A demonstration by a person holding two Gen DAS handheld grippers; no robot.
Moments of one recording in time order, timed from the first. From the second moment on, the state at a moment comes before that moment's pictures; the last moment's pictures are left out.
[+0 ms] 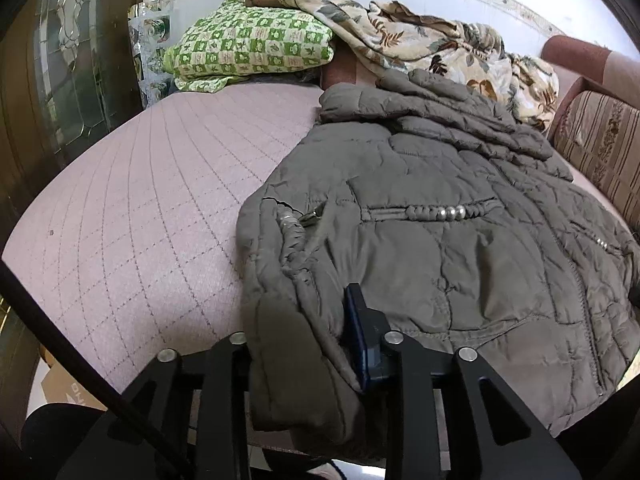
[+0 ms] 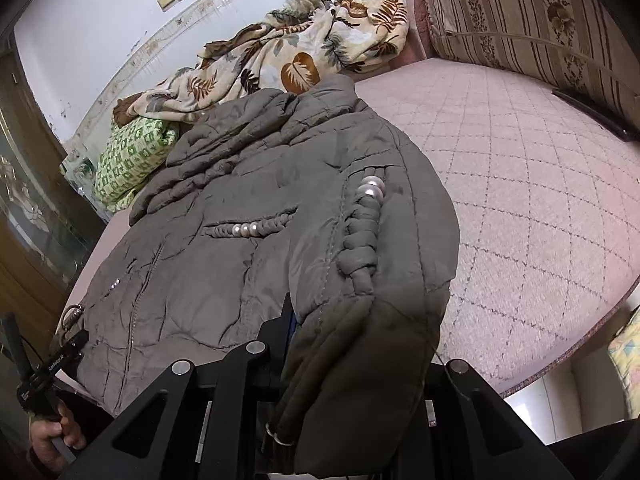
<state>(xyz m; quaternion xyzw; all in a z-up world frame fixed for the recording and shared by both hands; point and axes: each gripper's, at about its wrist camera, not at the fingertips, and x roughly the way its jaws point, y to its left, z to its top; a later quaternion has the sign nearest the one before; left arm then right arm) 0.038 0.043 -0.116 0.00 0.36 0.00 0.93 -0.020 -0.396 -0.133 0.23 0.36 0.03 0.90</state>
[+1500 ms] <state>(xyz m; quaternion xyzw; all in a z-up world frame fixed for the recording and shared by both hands) 0.010 0.049 0.000 0.01 0.23 -0.03 0.97 -0.049 -0.405 0.005 0.18 0.21 0.07 0.96</state>
